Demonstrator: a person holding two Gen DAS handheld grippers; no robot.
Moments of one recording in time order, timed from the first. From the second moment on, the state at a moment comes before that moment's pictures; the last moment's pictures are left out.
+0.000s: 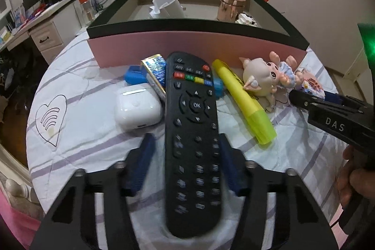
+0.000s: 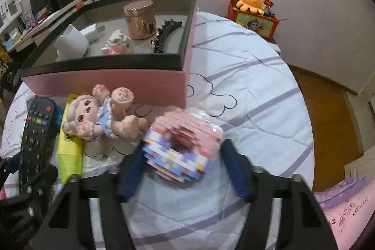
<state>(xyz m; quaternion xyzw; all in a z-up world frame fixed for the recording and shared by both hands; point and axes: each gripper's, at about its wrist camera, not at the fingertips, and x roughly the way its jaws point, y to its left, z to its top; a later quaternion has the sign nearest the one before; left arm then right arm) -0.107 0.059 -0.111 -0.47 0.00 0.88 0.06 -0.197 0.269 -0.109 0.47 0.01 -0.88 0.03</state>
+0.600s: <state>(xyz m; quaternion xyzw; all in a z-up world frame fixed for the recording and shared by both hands) -0.091 0.024 -0.069 -0.44 -0.03 0.89 0.10 -0.157 0.272 -0.063 0.44 -0.04 -0.89 0.05</state>
